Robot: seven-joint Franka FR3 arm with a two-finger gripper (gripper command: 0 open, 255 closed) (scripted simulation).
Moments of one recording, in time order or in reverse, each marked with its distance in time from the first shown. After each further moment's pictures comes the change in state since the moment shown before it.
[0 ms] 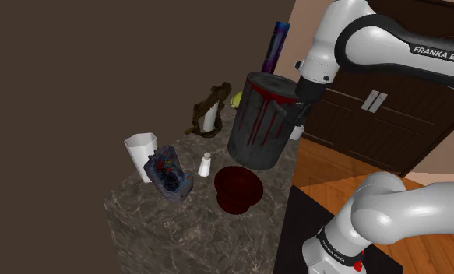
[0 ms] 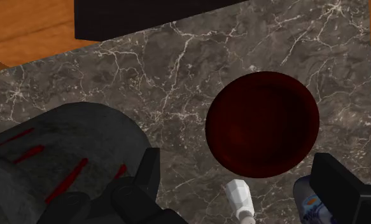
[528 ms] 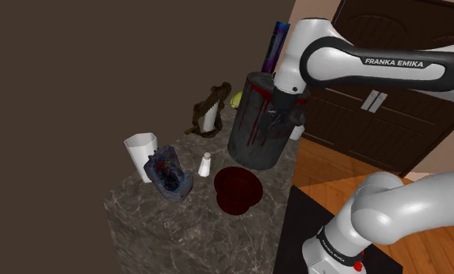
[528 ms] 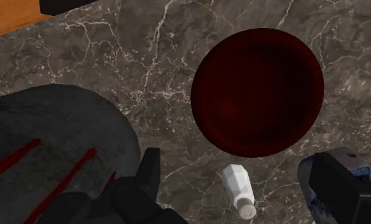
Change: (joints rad) arm 0.001 0.163 0.052 -0.023 0.043 0.199 0.078
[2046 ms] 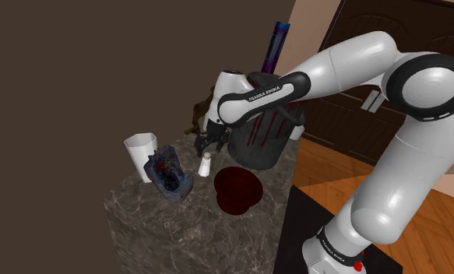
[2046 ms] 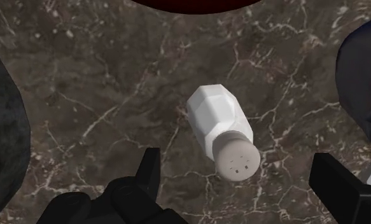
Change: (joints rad) arm -0.003 0.743 0.105 0.224 -0.025 0.573 0.259
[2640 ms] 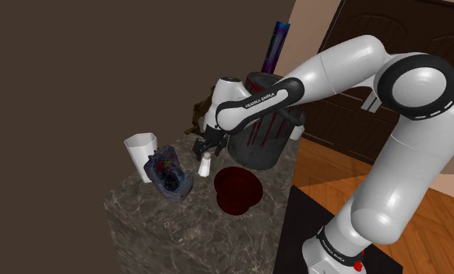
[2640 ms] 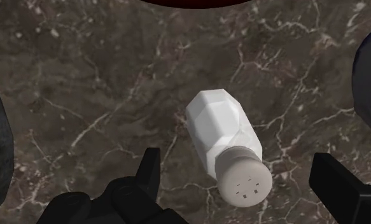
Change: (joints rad) arm 0.004 0.045 0.000 -0.013 -0.010 0.058 0.008
